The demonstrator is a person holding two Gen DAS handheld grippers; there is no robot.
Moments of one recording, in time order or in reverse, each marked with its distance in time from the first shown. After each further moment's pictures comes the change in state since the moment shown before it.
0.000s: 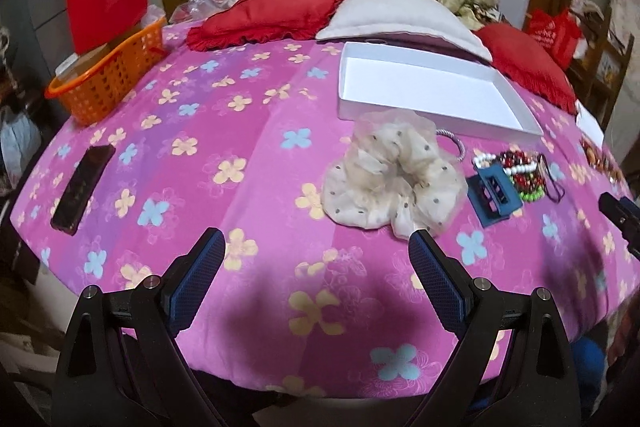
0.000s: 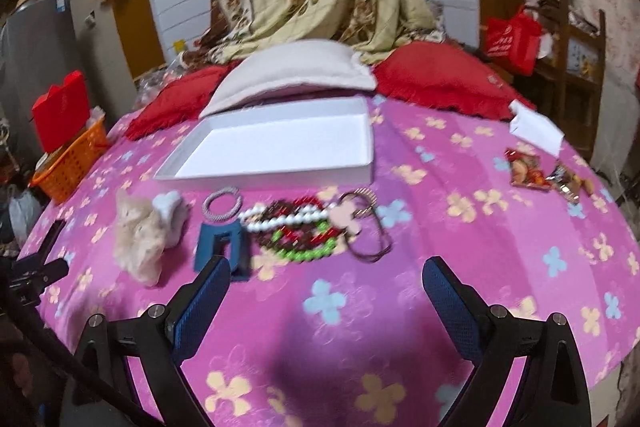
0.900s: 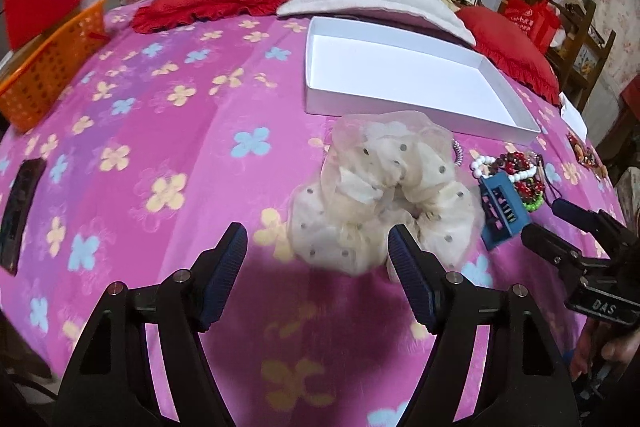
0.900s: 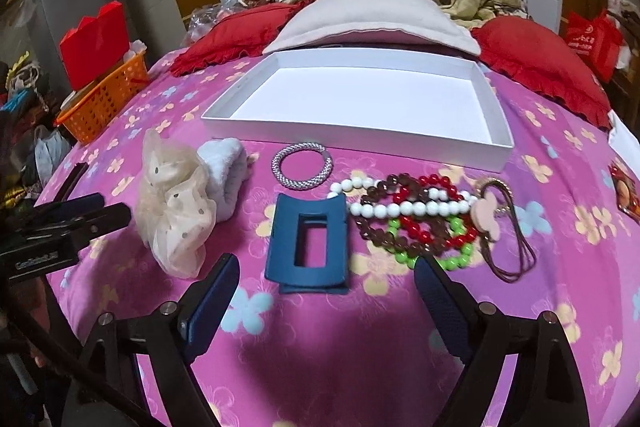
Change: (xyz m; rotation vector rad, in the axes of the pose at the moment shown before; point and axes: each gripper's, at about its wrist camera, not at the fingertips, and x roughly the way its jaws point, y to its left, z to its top) left arm 0.079 0.003 0.033 0.015 0.091 -0.171; right arm 0.080 0.074 0.012 -0.146 0.158 0.139
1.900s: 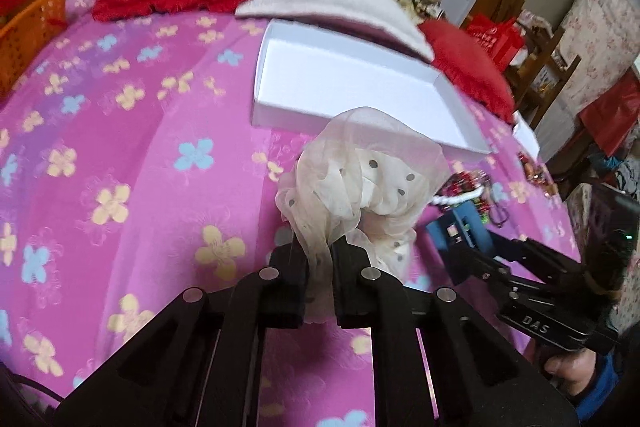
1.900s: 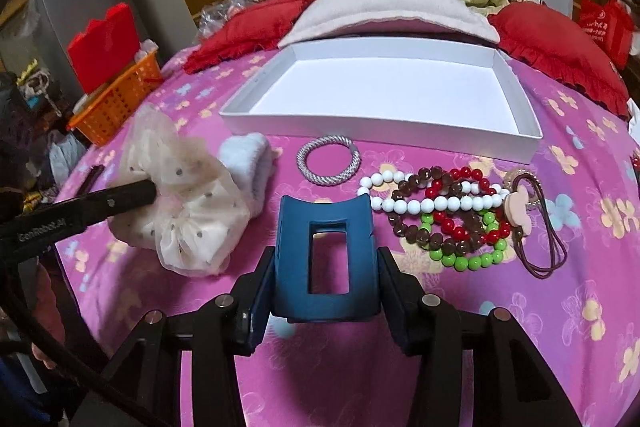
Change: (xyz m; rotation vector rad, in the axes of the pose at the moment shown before) left arm -0.020 -0.007 0.016 -0.050 -0.015 -0.208; right arm -0.006 0.005 -0.001 0.045 0.006 0.087
